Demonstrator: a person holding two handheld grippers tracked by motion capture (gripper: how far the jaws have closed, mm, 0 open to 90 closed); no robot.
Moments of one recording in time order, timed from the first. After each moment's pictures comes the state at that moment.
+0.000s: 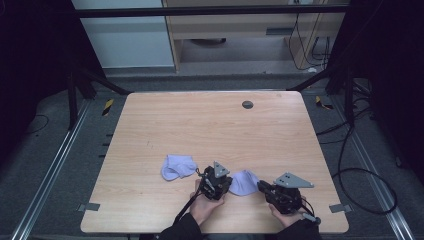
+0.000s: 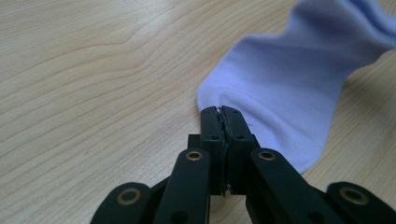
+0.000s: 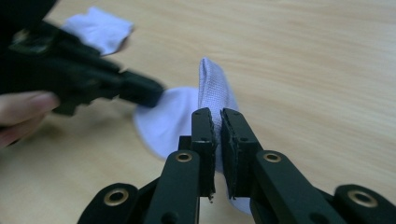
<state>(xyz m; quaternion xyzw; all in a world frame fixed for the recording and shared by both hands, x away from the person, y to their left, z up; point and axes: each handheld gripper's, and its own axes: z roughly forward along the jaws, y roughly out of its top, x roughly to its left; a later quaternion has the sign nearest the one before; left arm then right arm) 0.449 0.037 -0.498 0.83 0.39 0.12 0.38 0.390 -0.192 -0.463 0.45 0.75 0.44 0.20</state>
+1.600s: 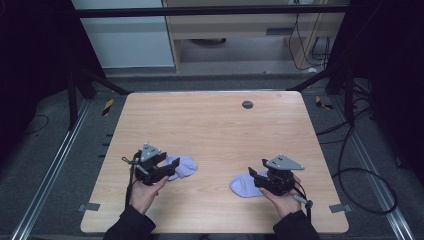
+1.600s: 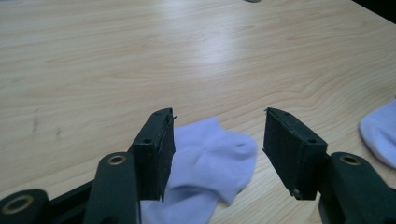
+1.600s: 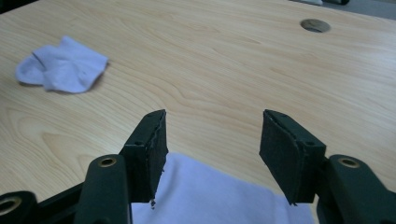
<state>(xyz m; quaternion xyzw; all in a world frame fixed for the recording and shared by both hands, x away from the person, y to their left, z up) 0.460 0.215 -0.433 0.74 0.48 0.21 0.42 0.432 -0.172 -0.446 0.44 0.75 0.43 0.24</state>
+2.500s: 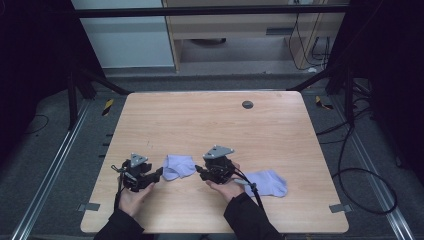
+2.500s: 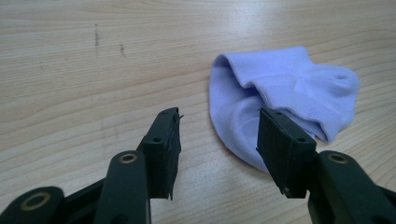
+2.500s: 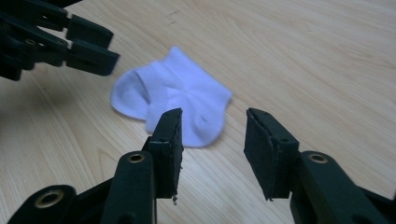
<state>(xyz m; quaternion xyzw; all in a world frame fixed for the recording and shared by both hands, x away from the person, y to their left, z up) 0.465 0.248 -0.480 0.75 0.52 0.21 0.35 0.478 -0.022 -0.456 0.34 0.82 0.43 0.16</state>
